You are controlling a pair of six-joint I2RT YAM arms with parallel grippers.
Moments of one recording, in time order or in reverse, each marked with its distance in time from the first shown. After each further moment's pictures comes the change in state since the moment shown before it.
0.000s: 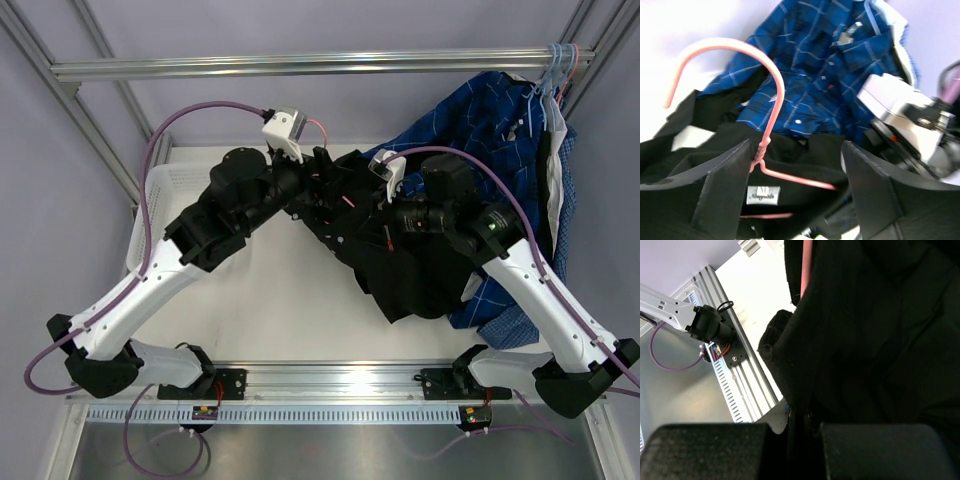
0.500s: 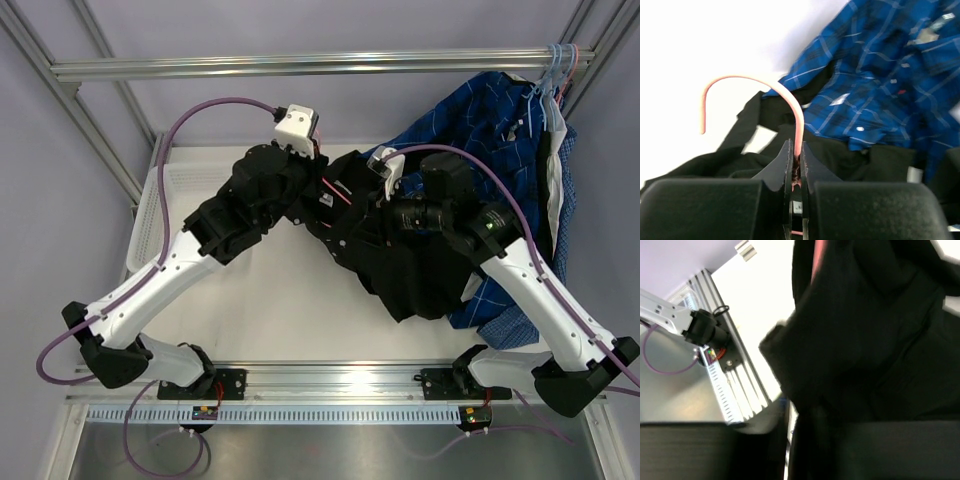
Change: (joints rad) left arm -0.013 0.077 0.026 -0.005 -0.244 0.156; right arm 0.000 0.007 -0.005 0.031 0.011 -0.011
